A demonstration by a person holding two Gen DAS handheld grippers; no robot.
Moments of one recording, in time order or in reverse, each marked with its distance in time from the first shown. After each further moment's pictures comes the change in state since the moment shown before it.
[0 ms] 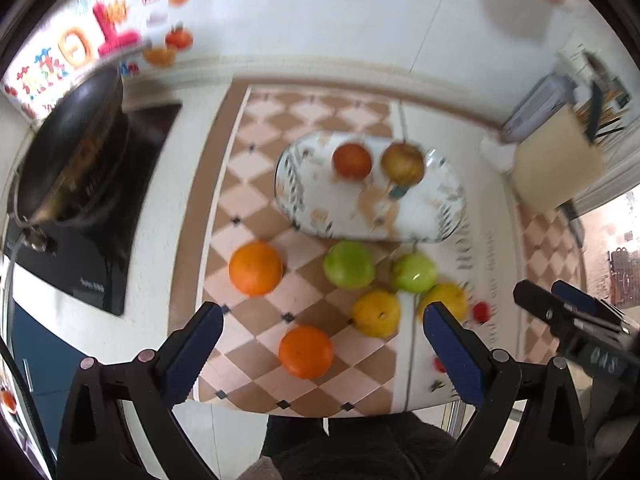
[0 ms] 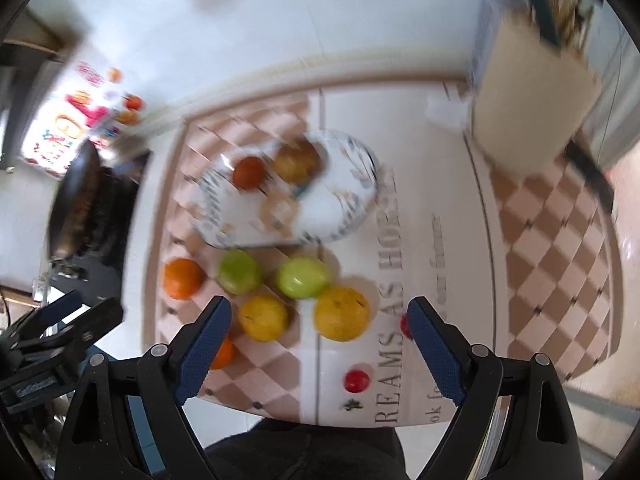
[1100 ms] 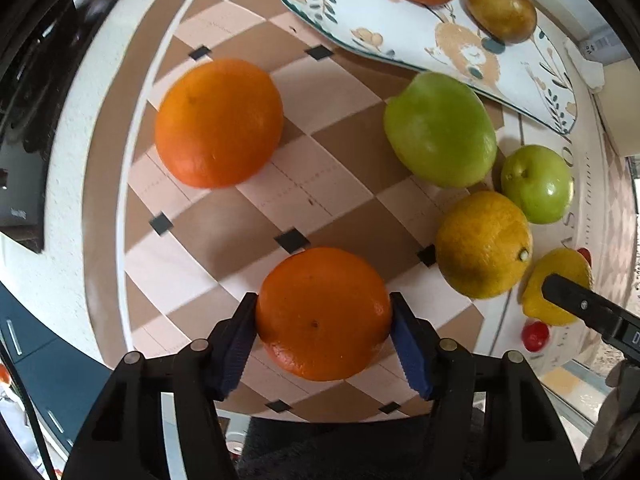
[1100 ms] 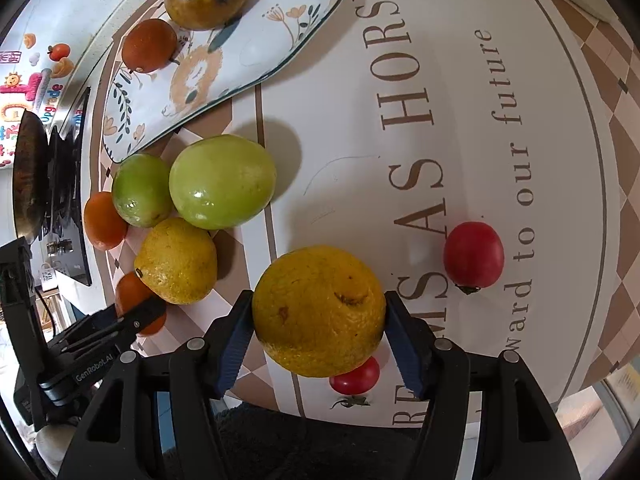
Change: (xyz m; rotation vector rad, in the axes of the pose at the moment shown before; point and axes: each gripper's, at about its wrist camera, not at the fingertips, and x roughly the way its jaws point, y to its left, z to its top) left arm 0.150 0.005 -0.069 -0.048 0.334 0.032; right arm 0.143 -0.043 -0.040 0.109 0.339 0.101
